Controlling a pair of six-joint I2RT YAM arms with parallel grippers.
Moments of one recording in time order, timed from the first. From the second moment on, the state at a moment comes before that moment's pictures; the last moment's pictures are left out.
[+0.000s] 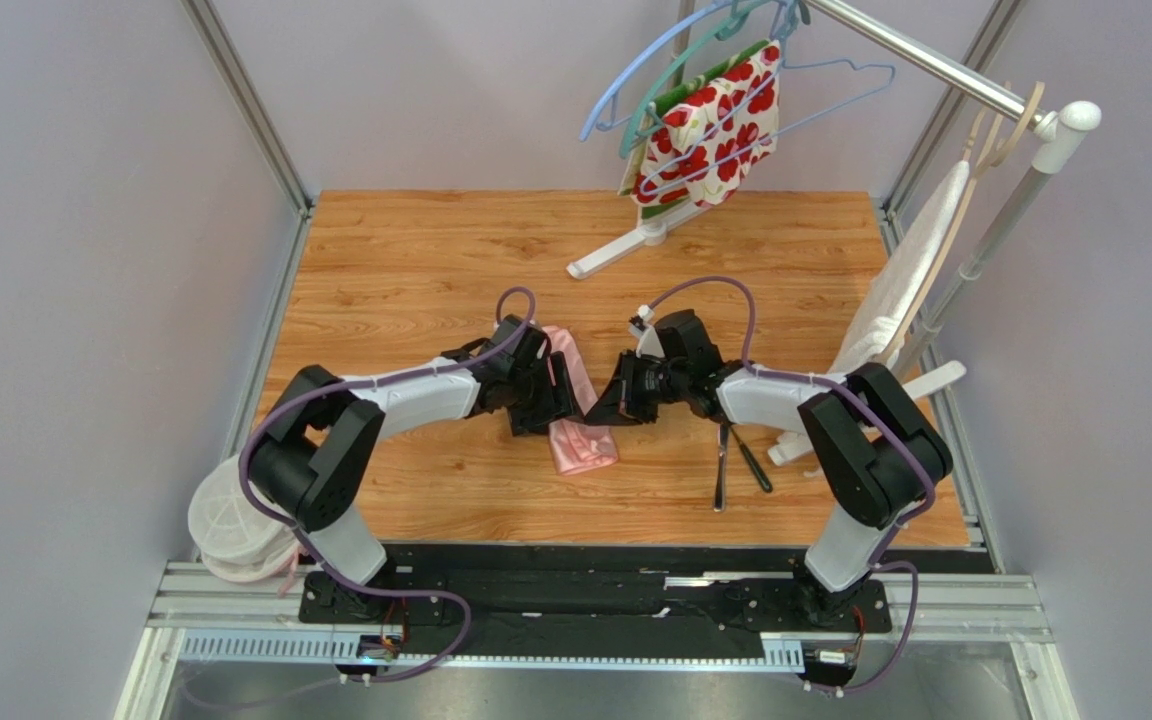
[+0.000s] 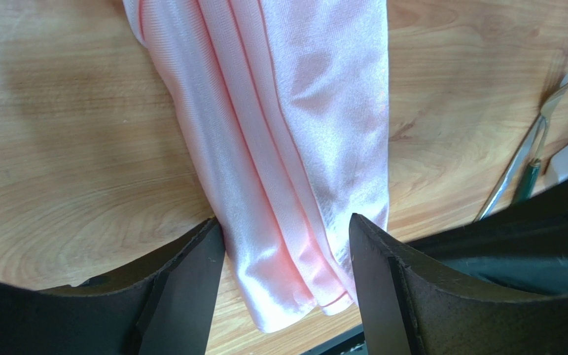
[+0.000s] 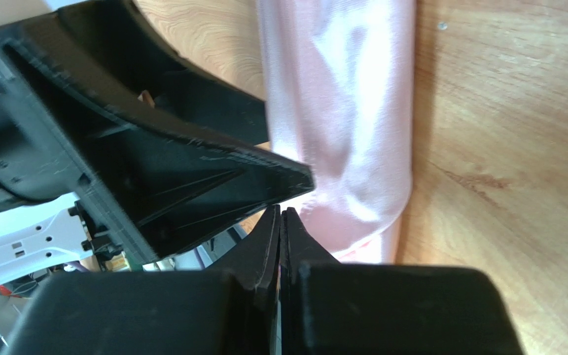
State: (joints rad) left arm -0.63 1.66 0.89 -0.23 0.17 -0.85; right arm 0.56 1.72 0.83 0.15 -0.63 0.86
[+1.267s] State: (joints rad) left arm -0.67 1.80 1.03 -0.23 0.15 -0.95; right arm 0.60 1.74 0.80 0.07 -0.55 0.78
